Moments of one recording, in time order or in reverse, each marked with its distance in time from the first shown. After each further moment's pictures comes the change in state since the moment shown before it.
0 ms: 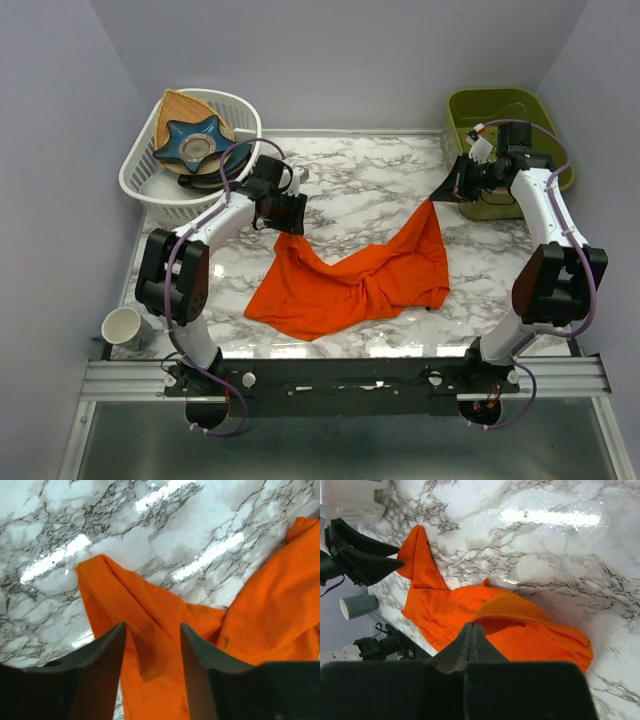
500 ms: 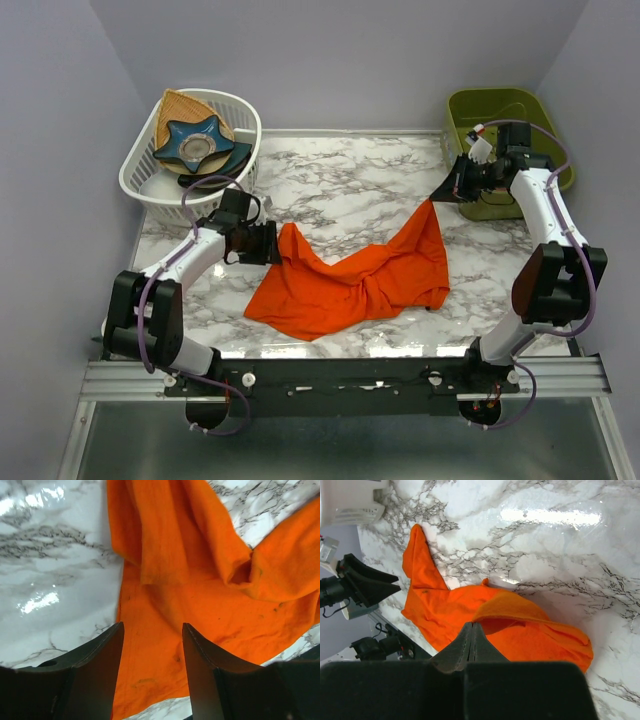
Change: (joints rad) left arm 0.119 -0.304 -0.365 0.006 0.024 -0.176; right arm 0.000 0.002 -0.001 0.000 0.000 0.000
